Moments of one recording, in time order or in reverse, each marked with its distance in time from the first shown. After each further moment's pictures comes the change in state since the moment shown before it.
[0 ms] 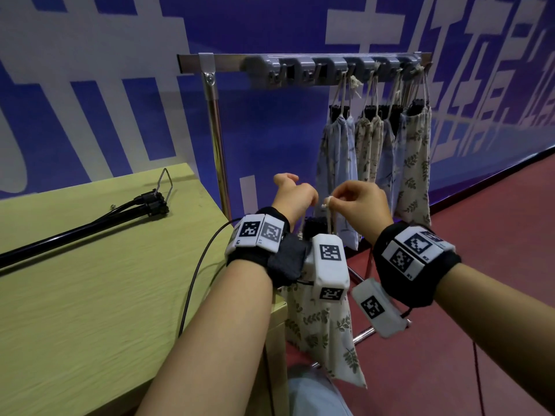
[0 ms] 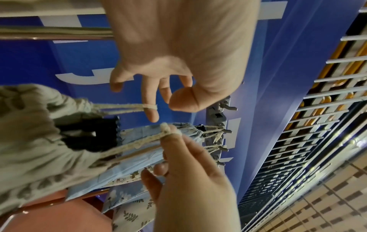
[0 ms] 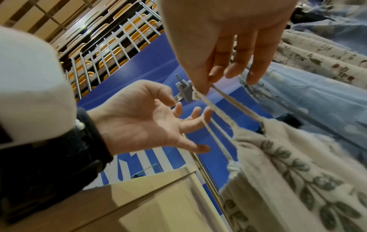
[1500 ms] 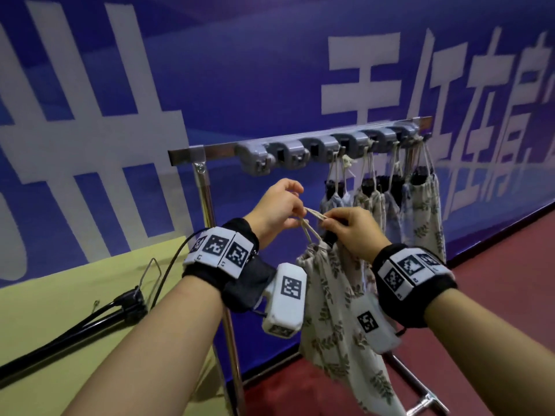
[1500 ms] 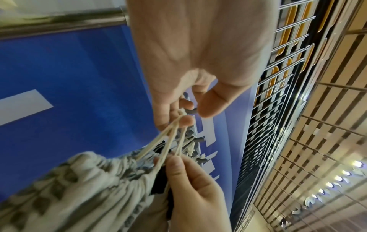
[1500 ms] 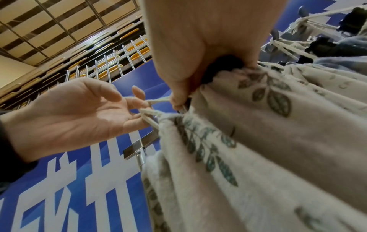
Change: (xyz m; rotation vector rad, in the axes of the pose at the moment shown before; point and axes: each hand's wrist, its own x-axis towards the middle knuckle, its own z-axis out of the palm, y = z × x) left_hand 0.076 0.113 0.001 -0.008 -0.087 0.189; right_hand 0.134 -0.008 -0.023 0.014 -0.199 -0.208
